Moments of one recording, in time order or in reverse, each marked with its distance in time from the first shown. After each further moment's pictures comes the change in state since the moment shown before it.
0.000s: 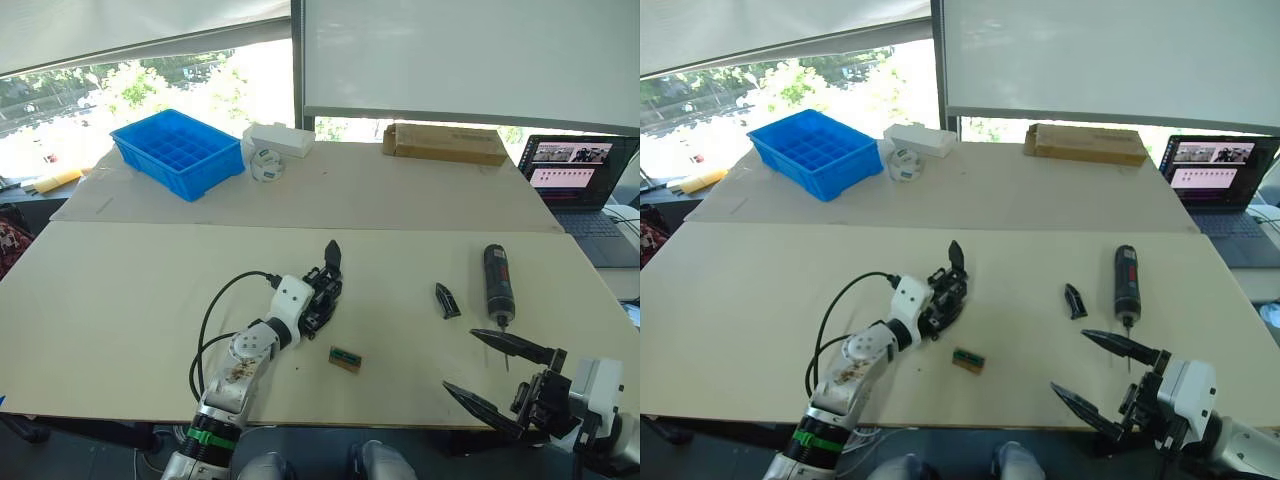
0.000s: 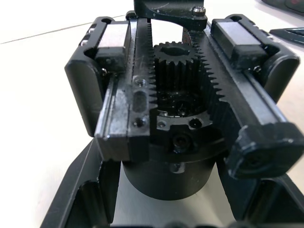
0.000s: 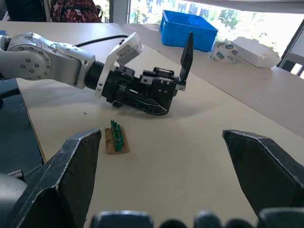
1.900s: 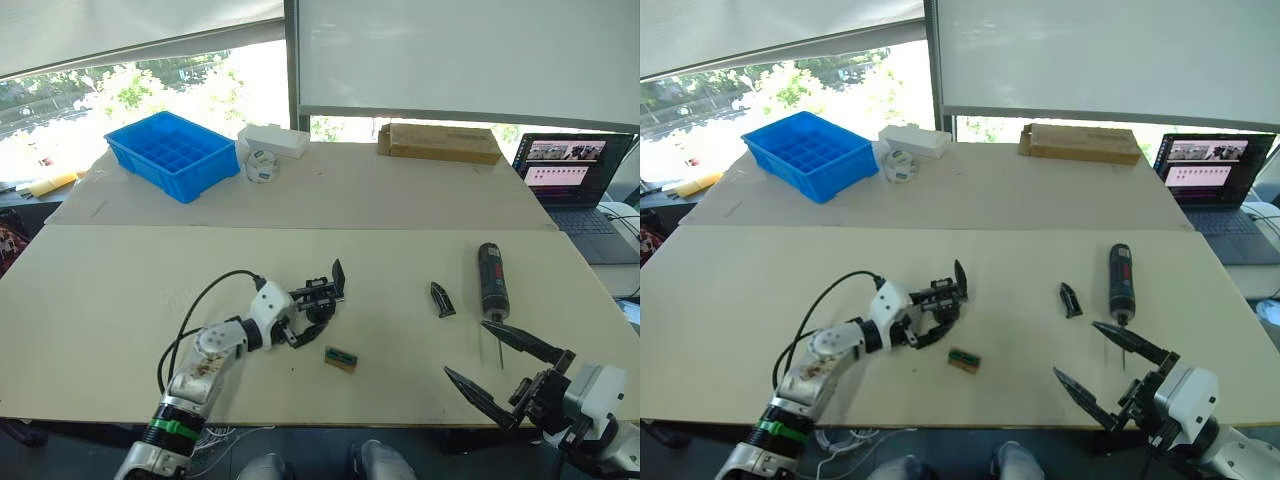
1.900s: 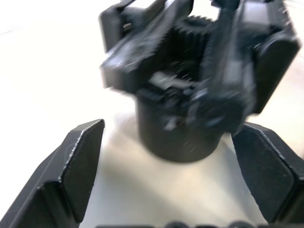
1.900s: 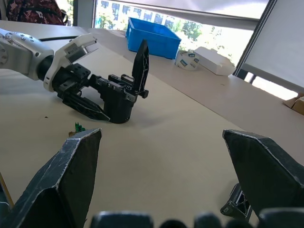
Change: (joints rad) left arm -0.074 0.270 0.013 0.168 -0.116 -0.161 -0.368; right arm 0.001 0.080 0.031 0.009 -0.086 -0.104 -0.123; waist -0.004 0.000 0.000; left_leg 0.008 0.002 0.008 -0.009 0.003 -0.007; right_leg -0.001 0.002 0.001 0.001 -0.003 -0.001
